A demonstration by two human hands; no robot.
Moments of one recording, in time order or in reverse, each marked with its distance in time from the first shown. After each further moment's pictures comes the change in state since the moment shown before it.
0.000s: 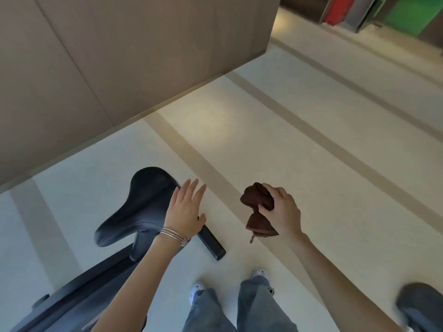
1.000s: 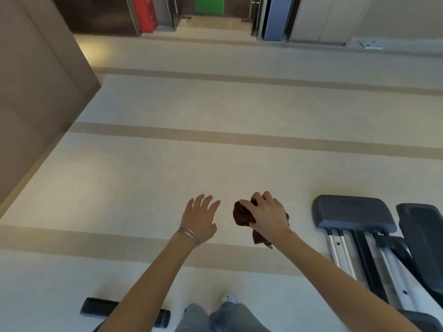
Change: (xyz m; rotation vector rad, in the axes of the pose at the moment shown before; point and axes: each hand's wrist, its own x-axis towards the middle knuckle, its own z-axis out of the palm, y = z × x) left_hand 0.164 0.444 0.074 0.318 -0.335 0.751; right_hand -0.052 0.340 -0.176 -0.378 -0.017 0.288
